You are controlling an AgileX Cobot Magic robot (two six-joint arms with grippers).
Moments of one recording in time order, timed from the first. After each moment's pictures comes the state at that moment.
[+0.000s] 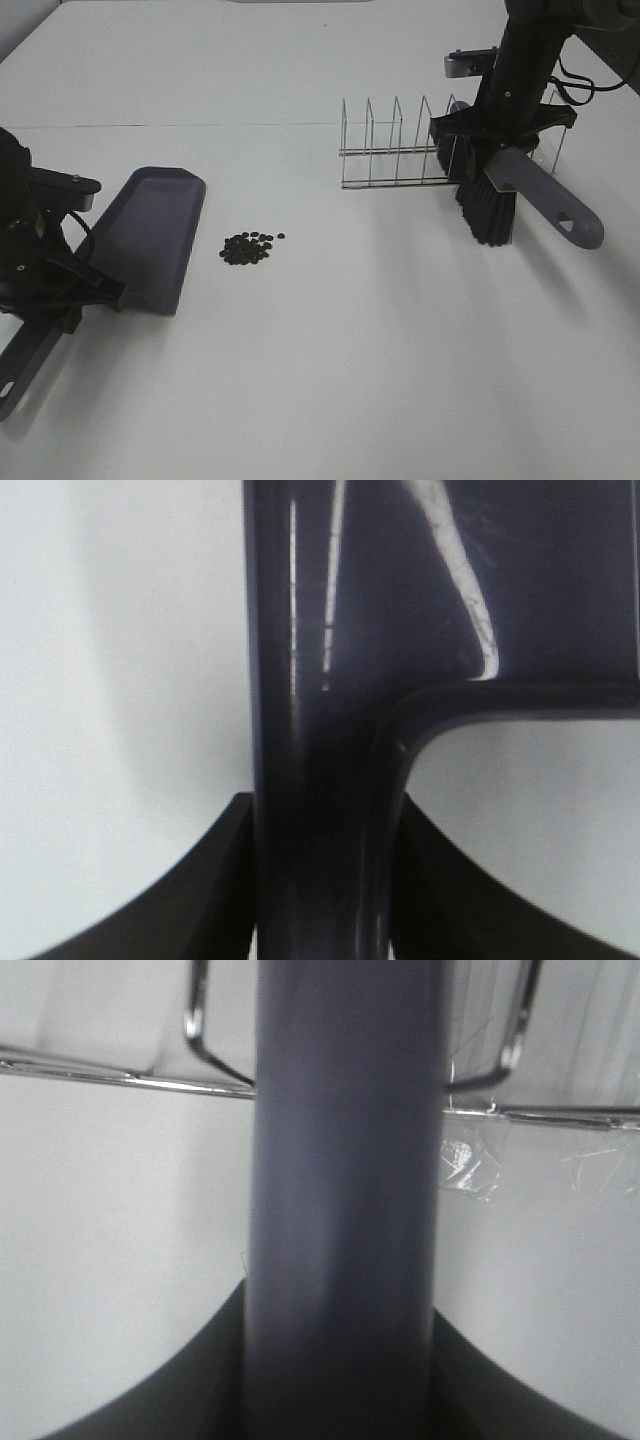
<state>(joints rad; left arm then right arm) -0.36 1.86 -0.89 0.27 0.62 -0.43 0.09 2.40 -2.01 -0.06 1.15 0.02</state>
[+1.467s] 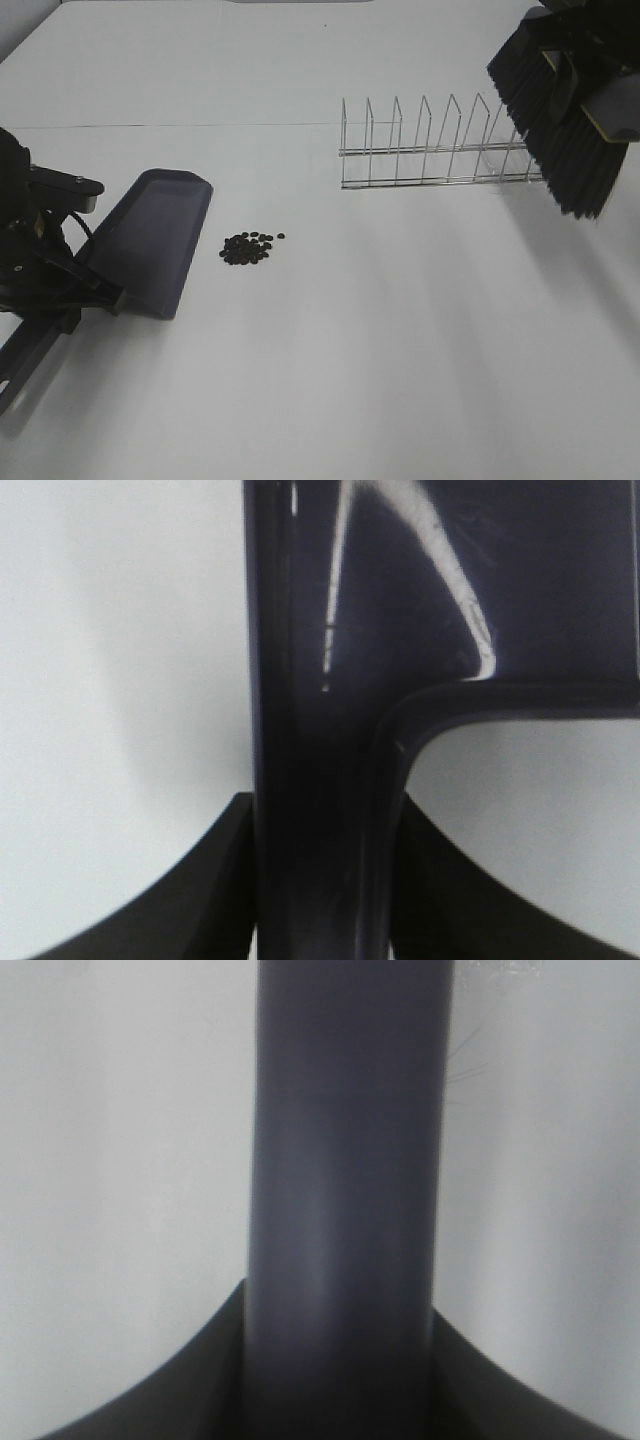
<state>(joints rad) -0.36 1.86 -0.89 0.27 0.62 -0.38 0.10 1.75 -1.50 -0.04 1.15 0.04</state>
